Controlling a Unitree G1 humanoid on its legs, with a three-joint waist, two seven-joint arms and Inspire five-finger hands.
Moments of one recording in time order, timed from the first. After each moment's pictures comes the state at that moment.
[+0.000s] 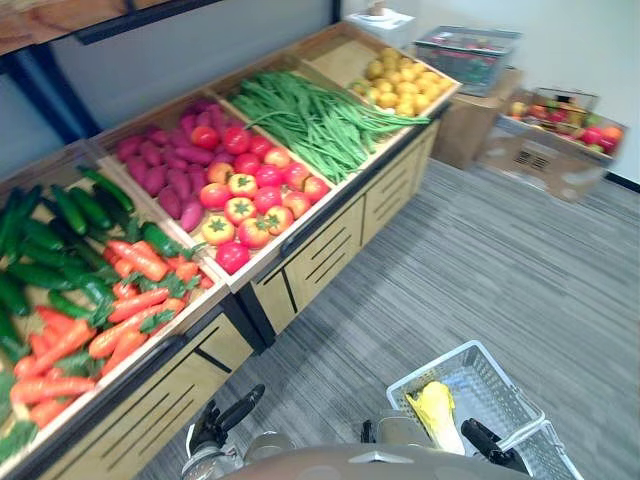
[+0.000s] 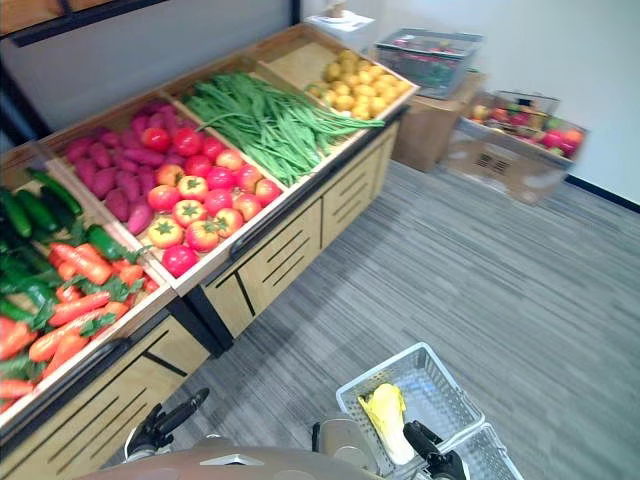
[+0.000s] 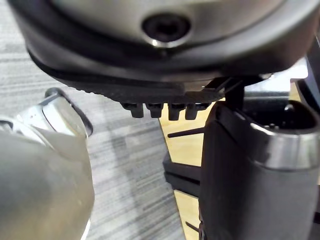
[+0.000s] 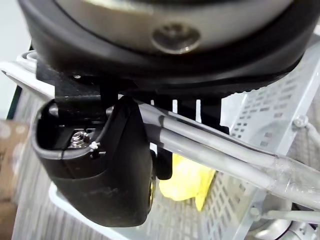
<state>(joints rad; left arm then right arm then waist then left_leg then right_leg) 0.16 -0.04 0.37 0.93 -0.15 -0.11 0.06 0.22 -0.09 -0.50 0.96 0.17 -0.05 0.02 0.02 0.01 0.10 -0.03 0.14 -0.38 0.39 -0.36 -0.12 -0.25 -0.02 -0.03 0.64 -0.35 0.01</state>
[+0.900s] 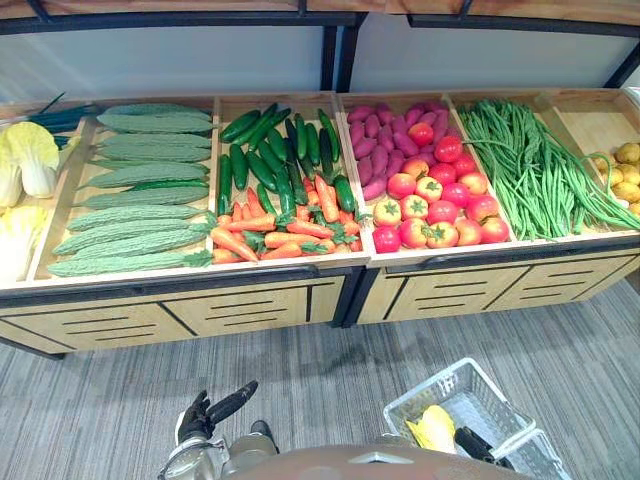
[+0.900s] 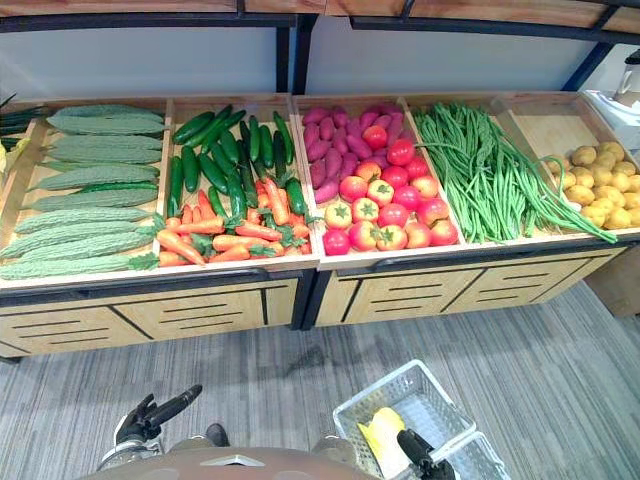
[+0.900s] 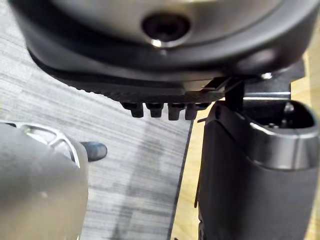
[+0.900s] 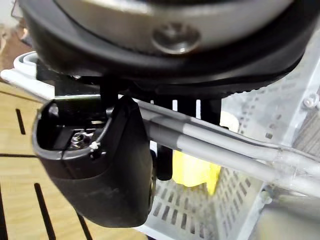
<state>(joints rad) 0.14 0.10 0.29 1.01 -0.15 -0.10 0.06 0.18 -0.06 -0.54 1.02 0.14 -0.06 0.00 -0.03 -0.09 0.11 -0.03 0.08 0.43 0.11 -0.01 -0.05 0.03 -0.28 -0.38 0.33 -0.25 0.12</state>
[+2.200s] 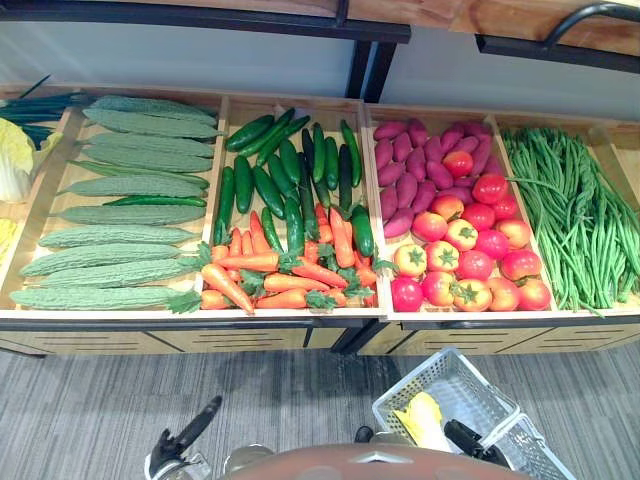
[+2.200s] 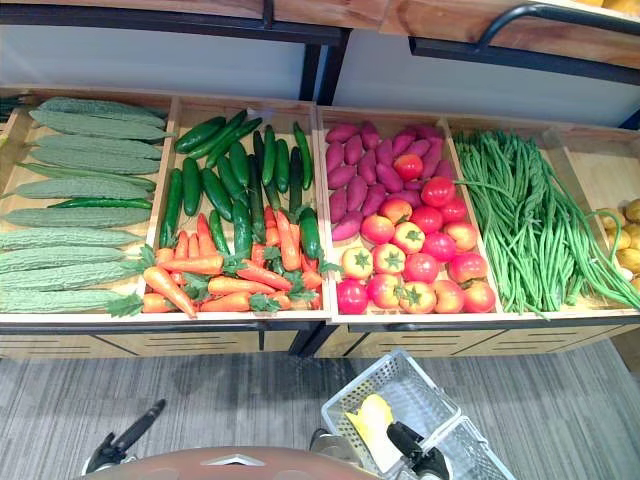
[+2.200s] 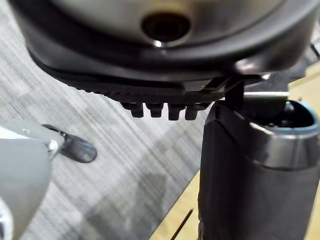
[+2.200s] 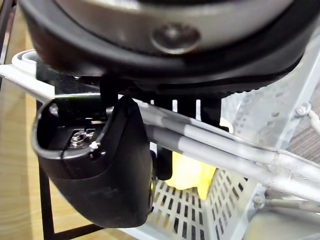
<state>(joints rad) 0.16 0.07 0.65 1.01 -0.29 -0.10 0.16 0.18 -0.08 -0.43 1.06 0.13 -0.06 0.00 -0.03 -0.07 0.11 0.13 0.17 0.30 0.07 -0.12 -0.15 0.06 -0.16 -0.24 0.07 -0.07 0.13</state>
